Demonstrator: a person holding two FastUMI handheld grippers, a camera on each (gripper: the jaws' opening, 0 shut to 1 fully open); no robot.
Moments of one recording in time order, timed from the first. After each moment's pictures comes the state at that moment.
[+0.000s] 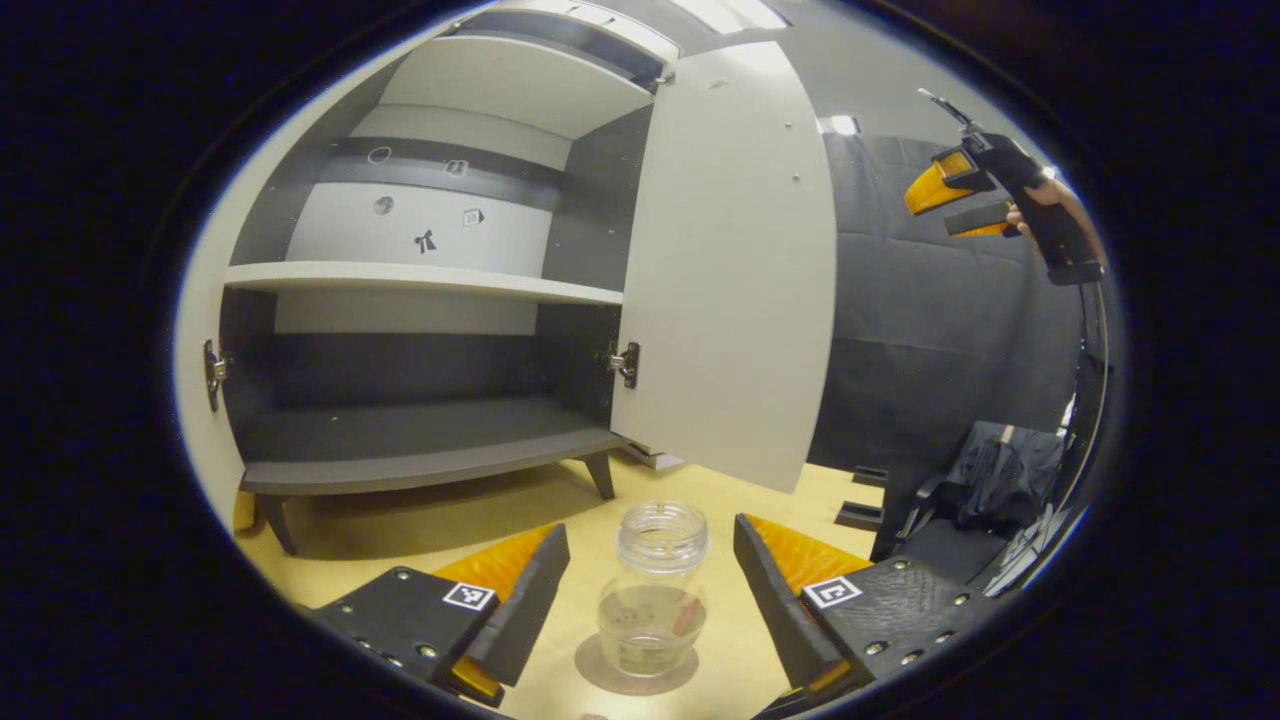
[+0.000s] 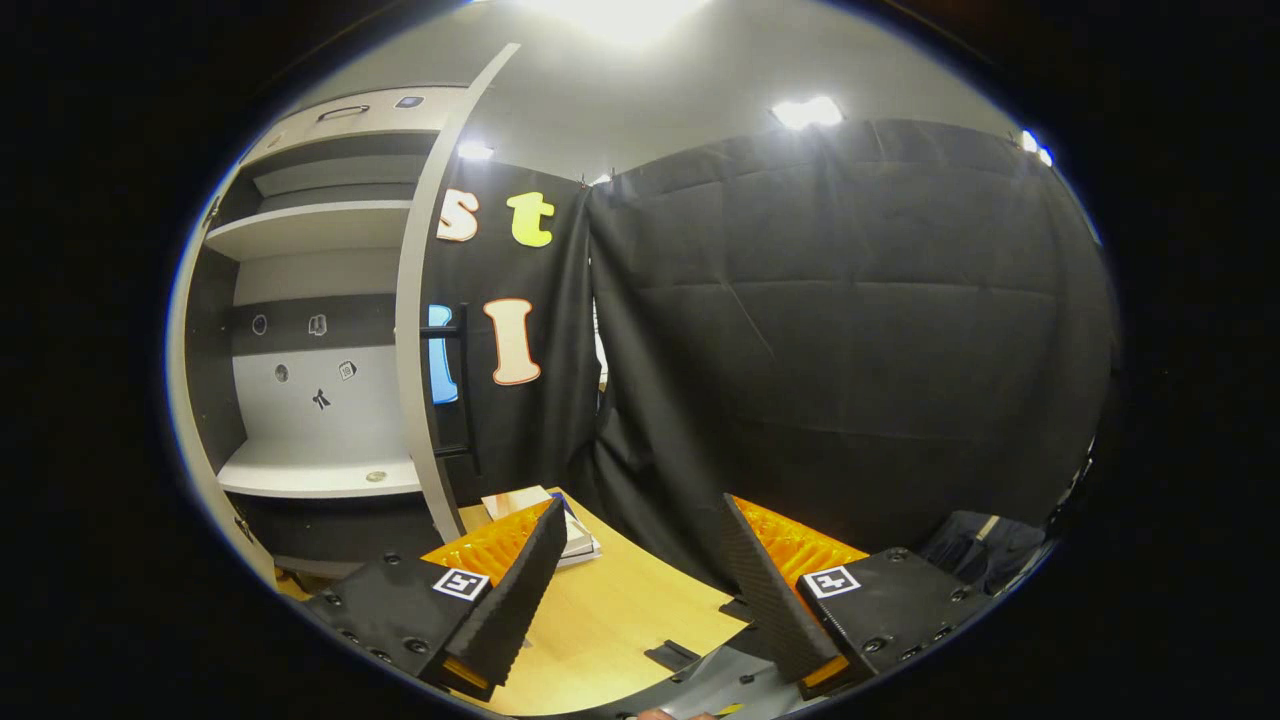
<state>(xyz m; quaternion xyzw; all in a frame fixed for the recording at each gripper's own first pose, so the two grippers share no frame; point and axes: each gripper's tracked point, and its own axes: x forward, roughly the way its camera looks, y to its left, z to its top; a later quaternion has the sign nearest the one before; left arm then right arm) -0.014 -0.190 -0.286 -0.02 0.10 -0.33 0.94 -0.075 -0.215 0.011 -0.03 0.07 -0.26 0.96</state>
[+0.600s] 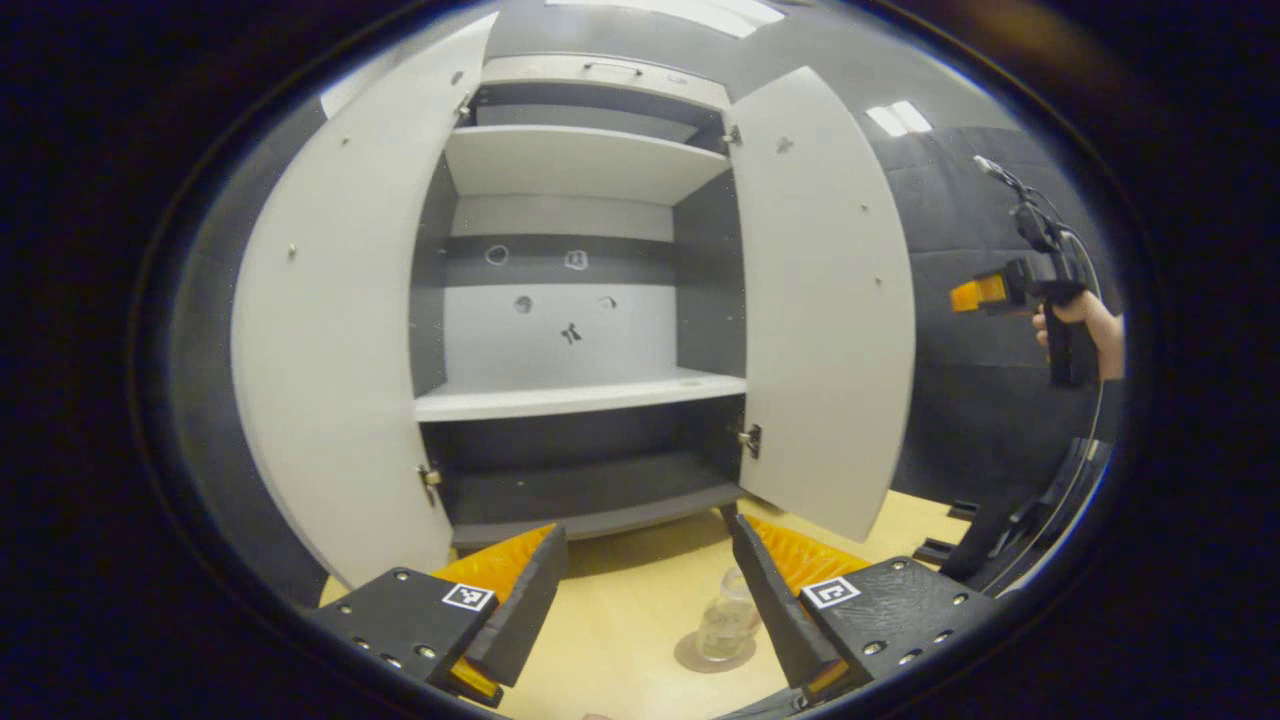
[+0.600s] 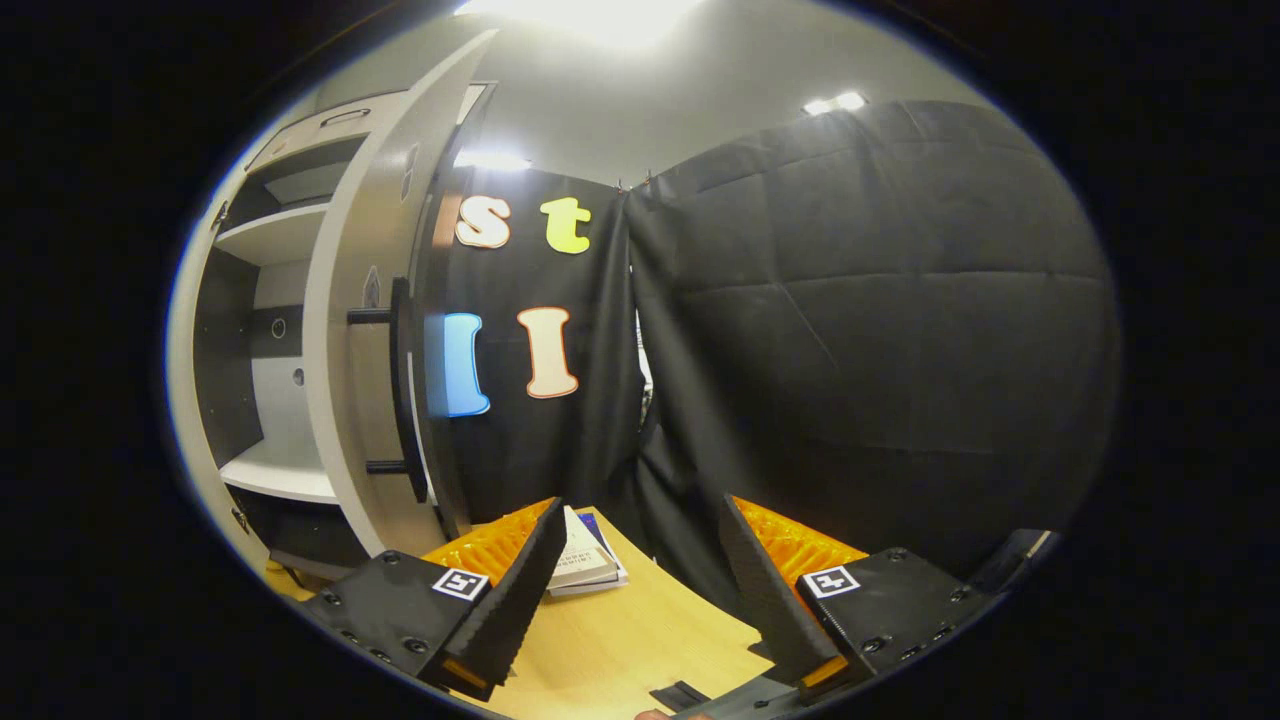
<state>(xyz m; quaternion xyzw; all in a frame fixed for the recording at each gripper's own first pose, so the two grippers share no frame) -0.051 -0.087 -0.132 0.04 0.07 -0.07 0.99 -0.050 -0.215 -0.003 -0.02 0.05 -0.17 0.99</state>
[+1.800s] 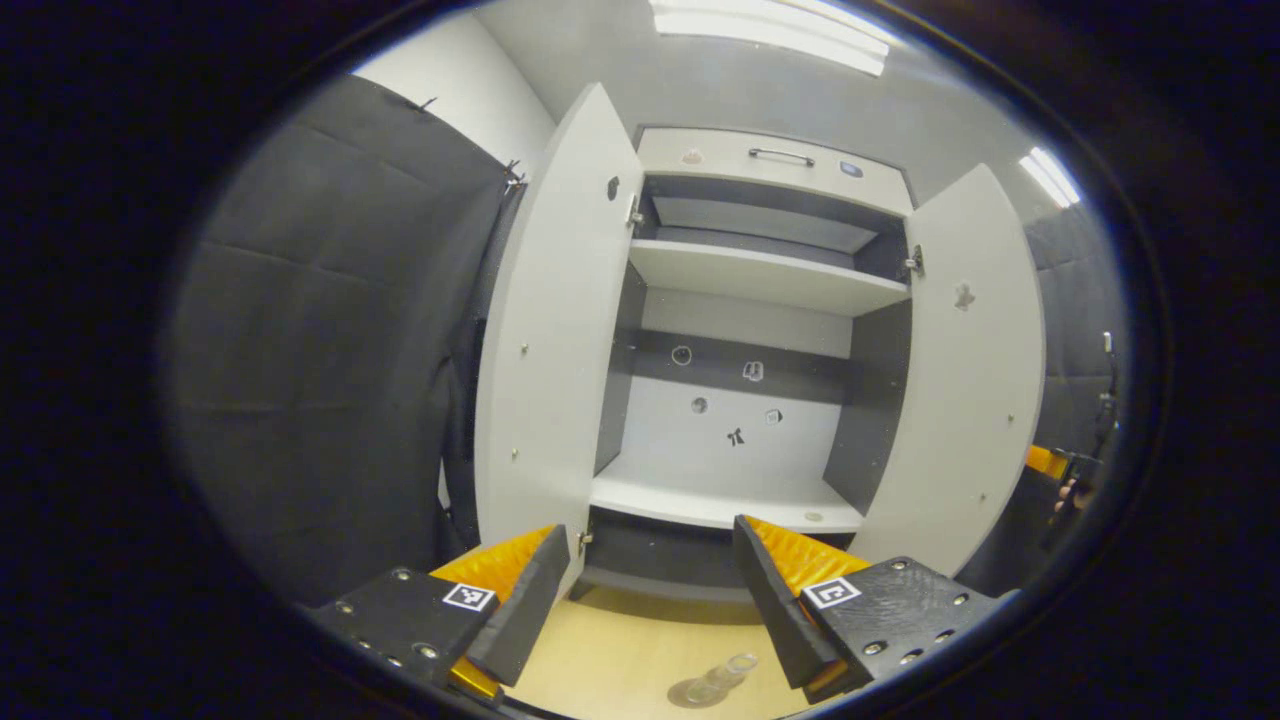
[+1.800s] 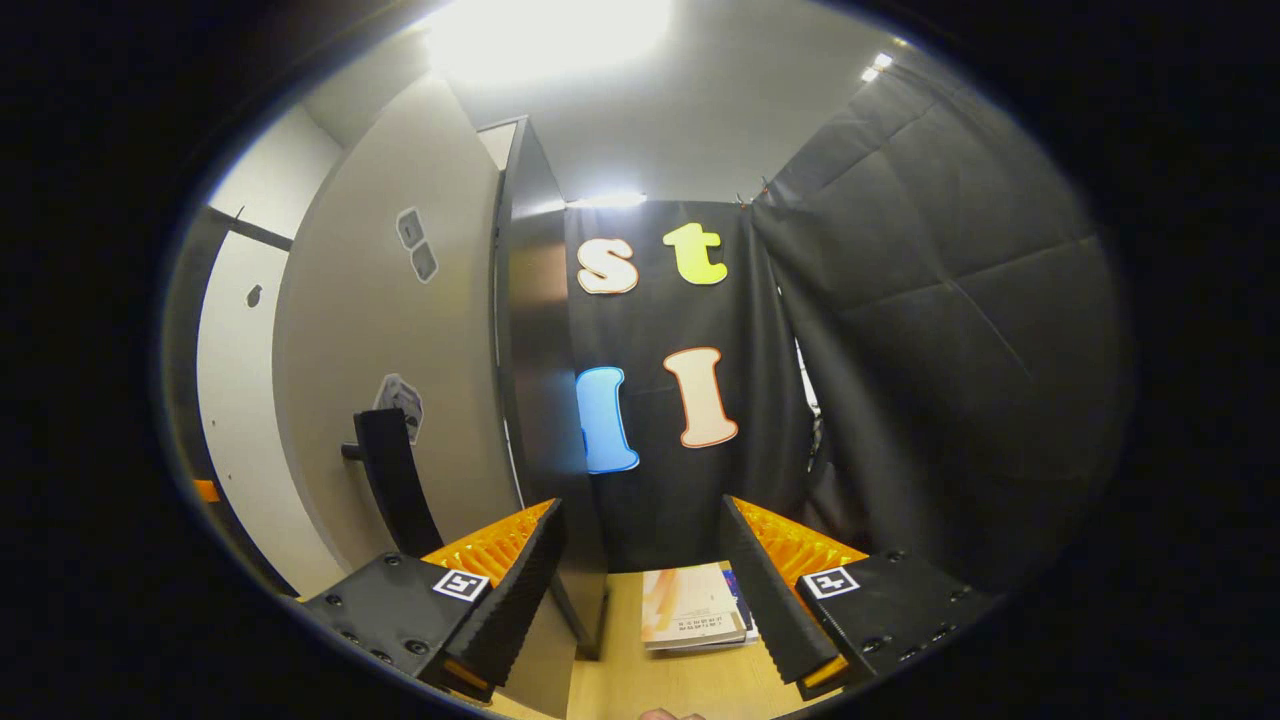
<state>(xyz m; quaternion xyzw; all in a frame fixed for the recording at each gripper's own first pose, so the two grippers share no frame) -0.111 -0.040 0.043 -0.04 0.01 0.19 0.98 0.000 -0.184 0.036 0.03 0.01 0.10 0.99</state>
